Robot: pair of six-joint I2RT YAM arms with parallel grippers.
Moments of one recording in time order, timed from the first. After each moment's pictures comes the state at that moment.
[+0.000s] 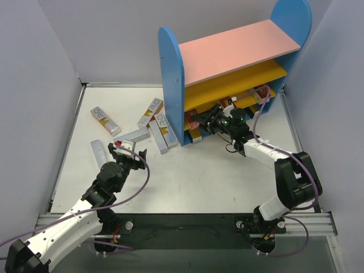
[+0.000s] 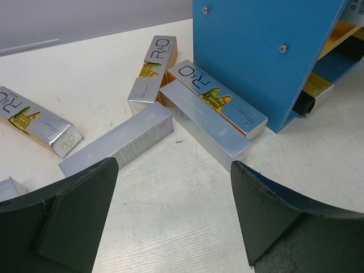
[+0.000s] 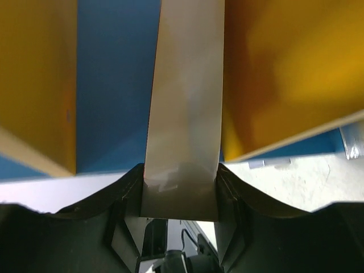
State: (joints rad) left arm -0.65 0.57 0.26 0.23 -0.39 0.00; right arm 0.36 1.51 0.79 0.48 -0.46 1.22
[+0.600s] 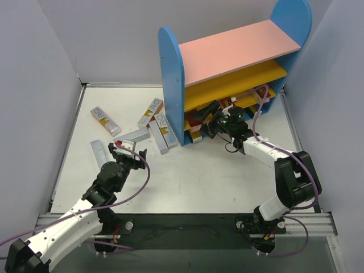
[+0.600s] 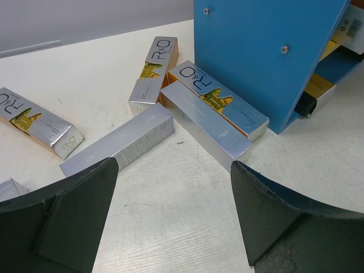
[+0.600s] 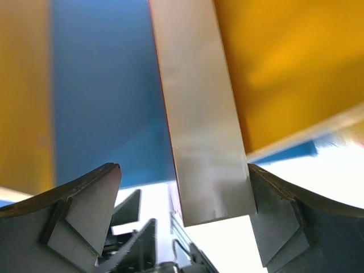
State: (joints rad) left arm -0.65 0.58 0.26 0.25 -0.39 0.01; right arm 0.36 1.56 0.85 0.42 -0.41 1.21
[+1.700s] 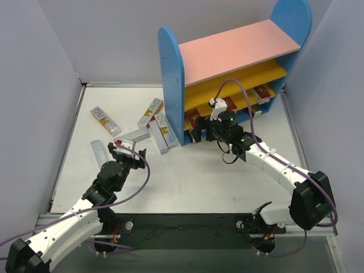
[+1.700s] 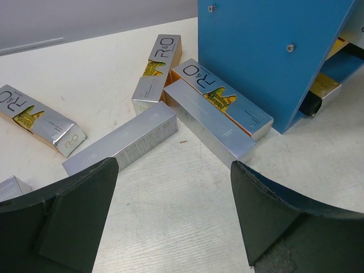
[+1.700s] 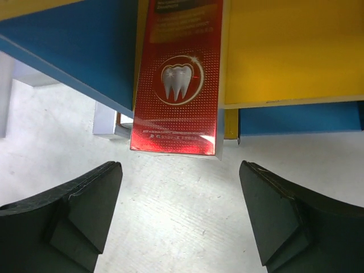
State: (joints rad) left arm -0.64 0.59 0.26 0.25 -0.39 0.01; right arm 0.56 1.34 0.92 -0.08 -0.02 0.28
